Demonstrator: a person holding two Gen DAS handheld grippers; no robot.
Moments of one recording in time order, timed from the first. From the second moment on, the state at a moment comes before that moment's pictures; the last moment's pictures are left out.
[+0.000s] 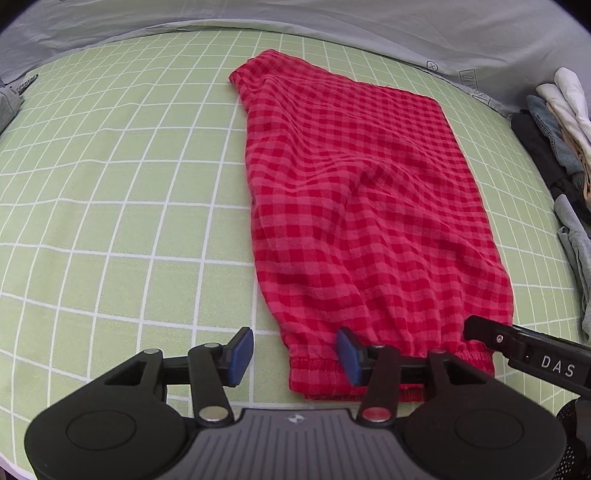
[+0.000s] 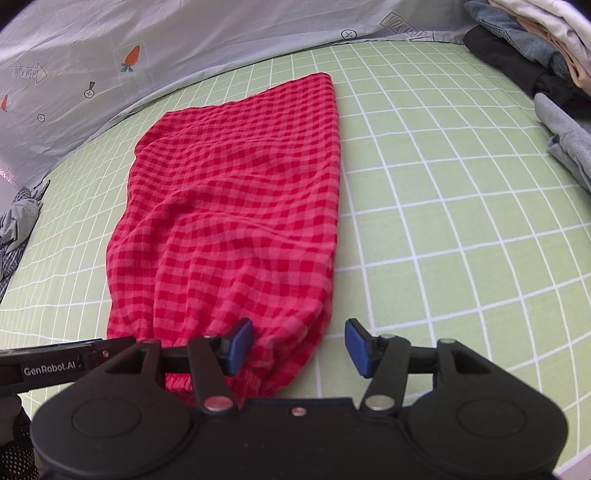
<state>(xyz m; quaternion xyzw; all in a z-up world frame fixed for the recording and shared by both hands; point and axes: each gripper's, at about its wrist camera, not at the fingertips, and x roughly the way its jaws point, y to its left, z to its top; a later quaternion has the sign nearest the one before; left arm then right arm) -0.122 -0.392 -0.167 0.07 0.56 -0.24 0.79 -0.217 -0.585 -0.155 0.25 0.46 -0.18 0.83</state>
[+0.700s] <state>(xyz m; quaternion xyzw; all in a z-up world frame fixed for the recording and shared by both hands) -0.103 -0.384 -0.168 0.05 0.59 -0.30 0.75 -0.209 -0.562 -0.155 0.28 0.49 -0.22 0.80</state>
